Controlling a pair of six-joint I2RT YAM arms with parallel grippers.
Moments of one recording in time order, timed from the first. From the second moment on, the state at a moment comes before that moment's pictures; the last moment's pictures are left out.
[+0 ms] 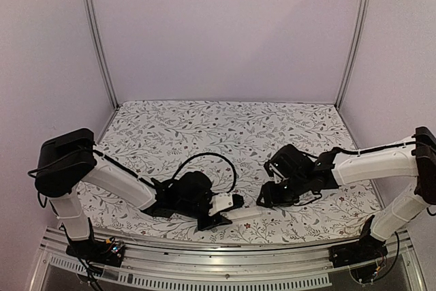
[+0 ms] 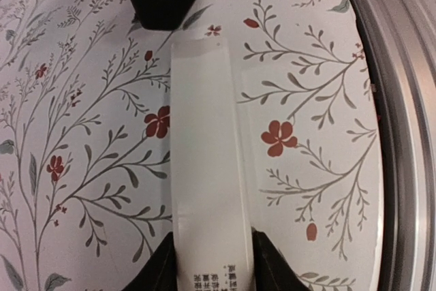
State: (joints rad) left arm -1.15 1.83 0.74 0.34 0.17 0.28; right arm 0.95 1.51 0.77 -0.33 -0.11 0.77
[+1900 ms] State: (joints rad) left arm -1.14 1.83 0.73 0.34 0.17 0.26; right arm 1.09 1.57 0.91 -0.59 0.12 0.93
